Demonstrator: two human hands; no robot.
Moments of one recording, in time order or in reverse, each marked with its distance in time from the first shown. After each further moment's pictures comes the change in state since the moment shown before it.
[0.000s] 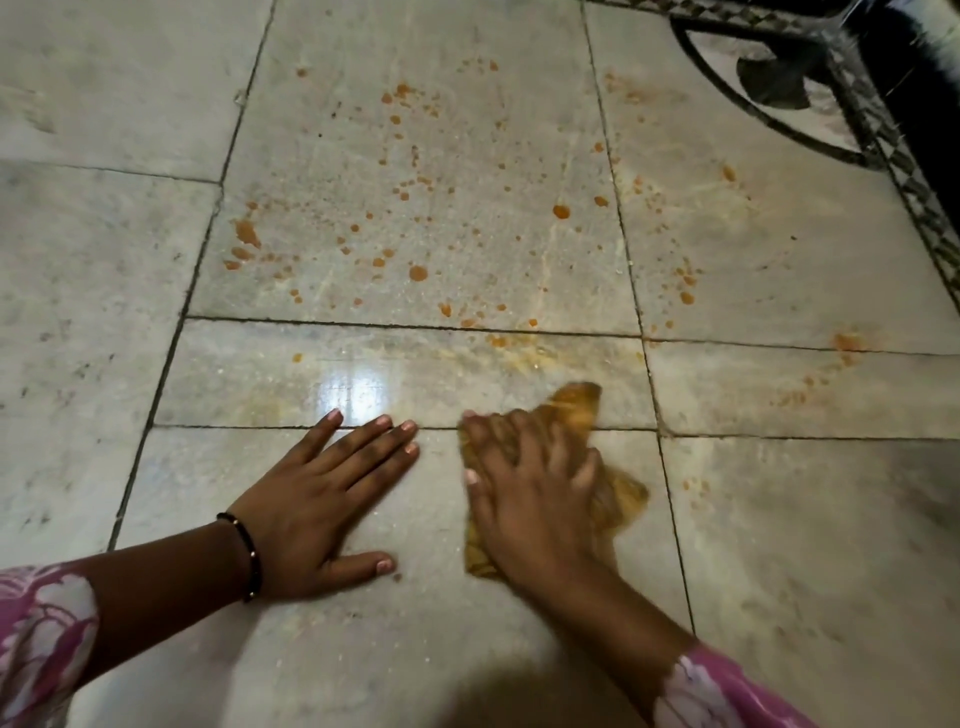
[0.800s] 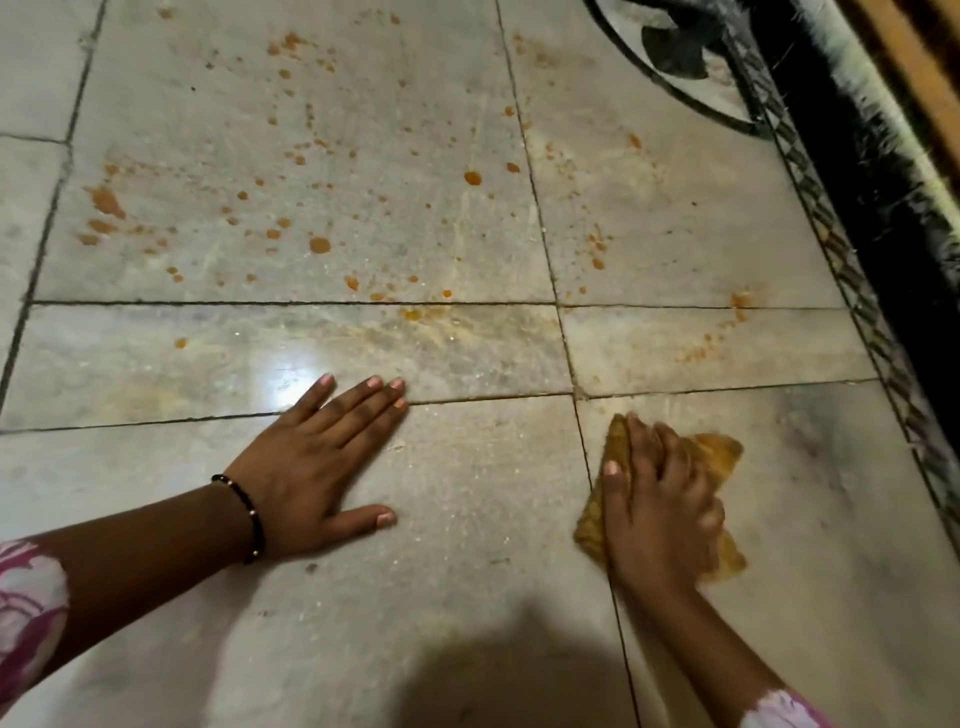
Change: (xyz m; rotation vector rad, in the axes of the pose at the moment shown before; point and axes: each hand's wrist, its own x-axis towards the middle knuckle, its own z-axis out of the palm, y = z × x) left_hand 0.062 0.030 0.003 0.001 0.065 0.056; right_hand -0.069 0.143 0.004 -0.014 0.038 0.605
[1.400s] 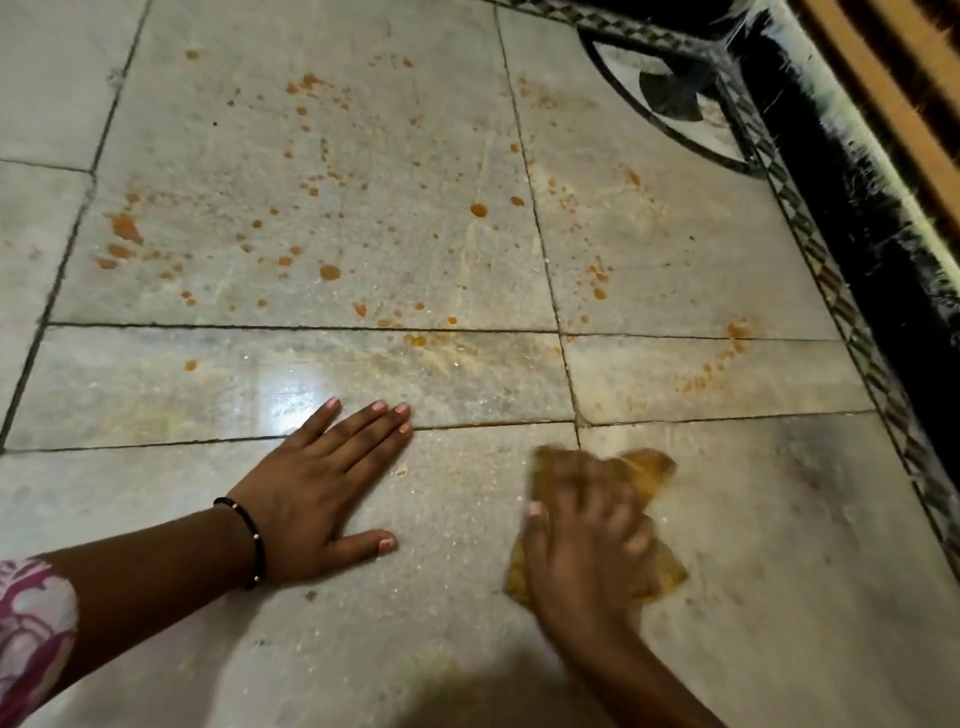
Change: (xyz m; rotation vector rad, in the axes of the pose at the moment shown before) left_hand -0.001 -0.003 0.000 -0.006 0.009 0.013; right_hand -0.026 -0.060 0.004 -0.017 0.046 -0.197
